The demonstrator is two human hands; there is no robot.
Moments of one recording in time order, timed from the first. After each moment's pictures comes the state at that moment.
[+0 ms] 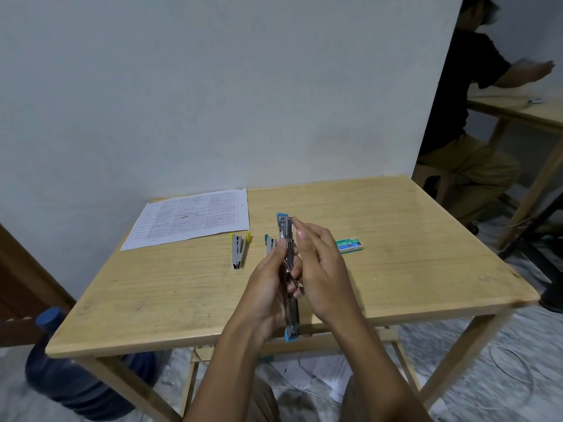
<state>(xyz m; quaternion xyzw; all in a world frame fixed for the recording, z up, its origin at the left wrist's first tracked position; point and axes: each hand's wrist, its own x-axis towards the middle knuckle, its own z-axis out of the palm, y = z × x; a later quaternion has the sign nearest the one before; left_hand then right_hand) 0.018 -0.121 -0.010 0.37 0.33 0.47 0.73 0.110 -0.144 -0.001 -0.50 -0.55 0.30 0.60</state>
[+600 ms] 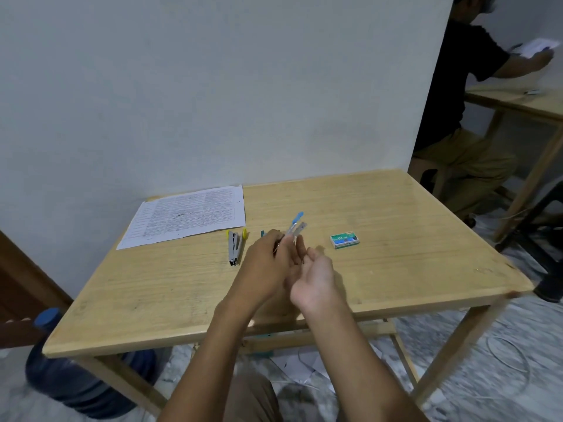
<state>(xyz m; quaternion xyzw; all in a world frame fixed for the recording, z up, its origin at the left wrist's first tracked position) 0.011 -0.097 -0.007 0.71 0.52 0.38 0.29 0.097 -0.108 -0.016 -0.23 0.12 0.70 0.67</state>
